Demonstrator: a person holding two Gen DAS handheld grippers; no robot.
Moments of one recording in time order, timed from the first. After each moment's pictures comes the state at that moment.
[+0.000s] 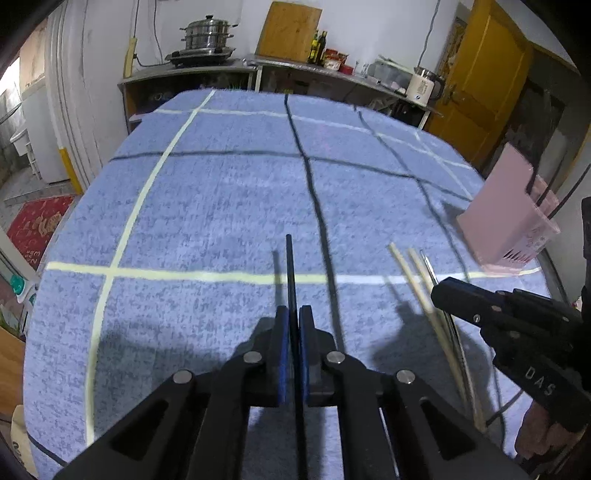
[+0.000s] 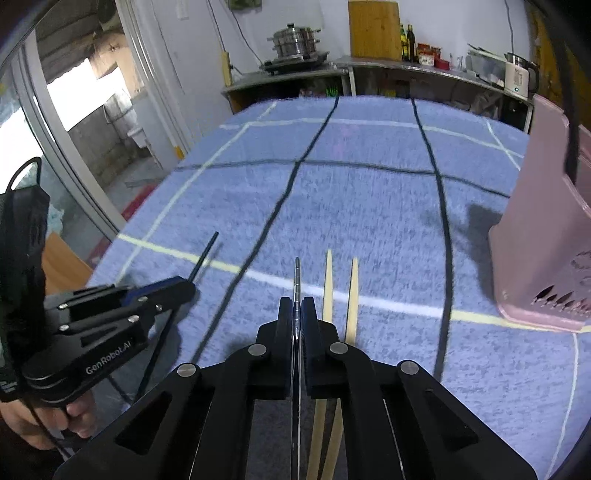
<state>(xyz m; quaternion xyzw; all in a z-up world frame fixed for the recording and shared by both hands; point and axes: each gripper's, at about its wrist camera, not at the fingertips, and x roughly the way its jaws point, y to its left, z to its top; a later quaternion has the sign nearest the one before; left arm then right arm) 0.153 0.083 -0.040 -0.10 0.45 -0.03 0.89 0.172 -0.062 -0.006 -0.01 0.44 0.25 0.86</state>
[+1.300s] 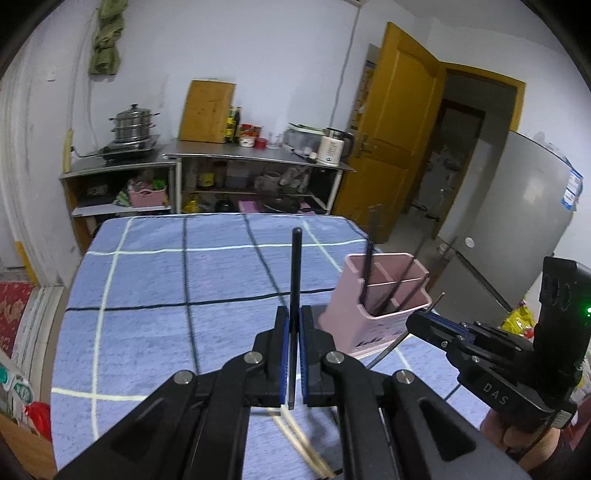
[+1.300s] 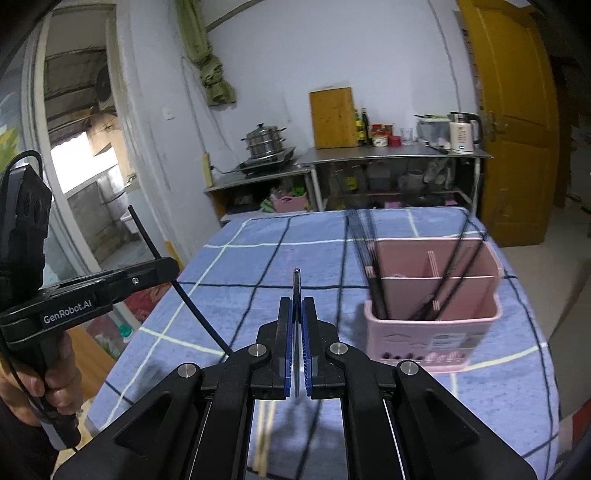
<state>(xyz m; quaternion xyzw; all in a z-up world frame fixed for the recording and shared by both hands) 0.148 0.004 0.124 -0.07 0.32 -0.16 0.93 0.130 -0.181 0.122 0.06 0.31 0.19 0.93</state>
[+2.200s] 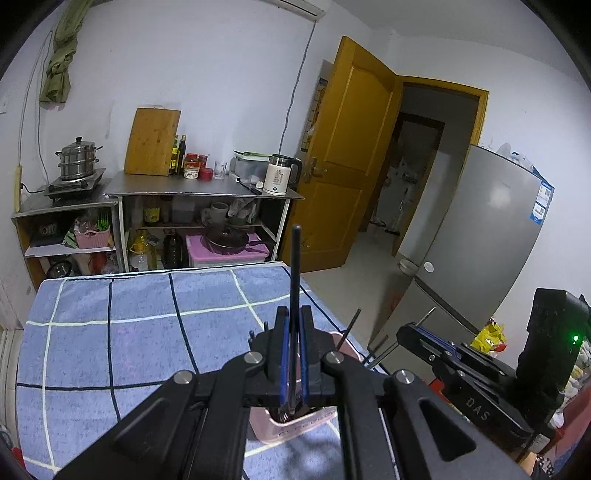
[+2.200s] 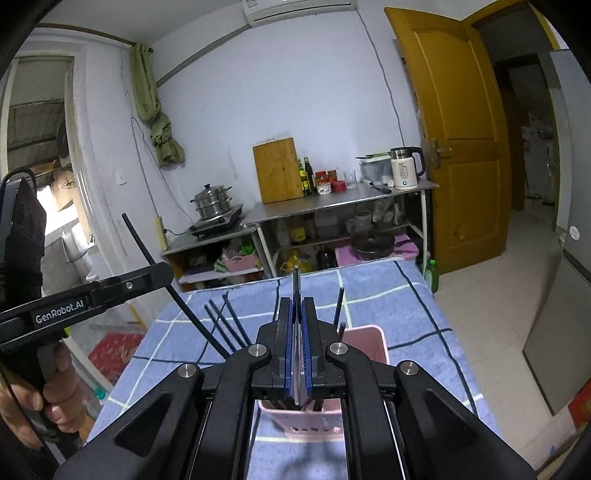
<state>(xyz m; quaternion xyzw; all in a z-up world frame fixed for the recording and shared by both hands) 0.216 -0.085 0.188 -0.08 0.27 -0.23 0.93 0.172 -0.267 0.177 0.10 0.24 0.11 0.96</state>
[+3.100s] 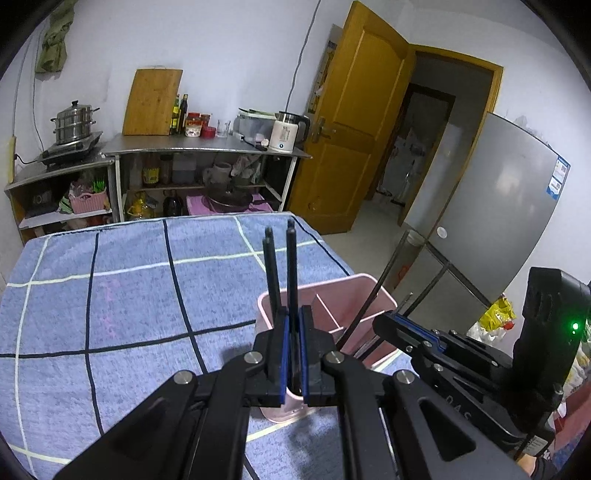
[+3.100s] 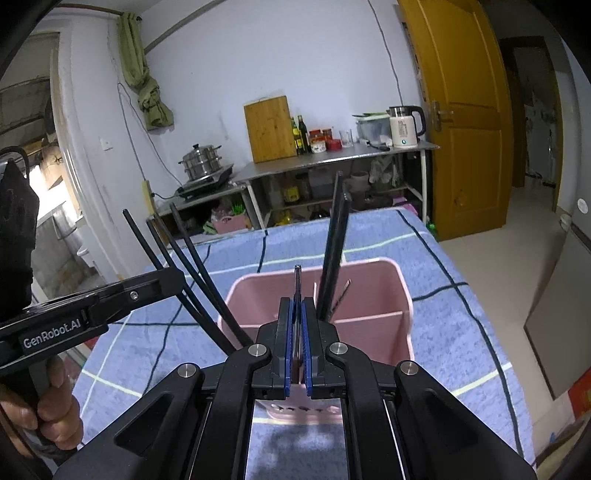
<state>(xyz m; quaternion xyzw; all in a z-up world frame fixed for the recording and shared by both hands) 0.237 -0.101 0.106 -0.07 0.34 -0.23 0.91 0.200 -0.254 0.095 0.09 0.31 0.11 0.94</state>
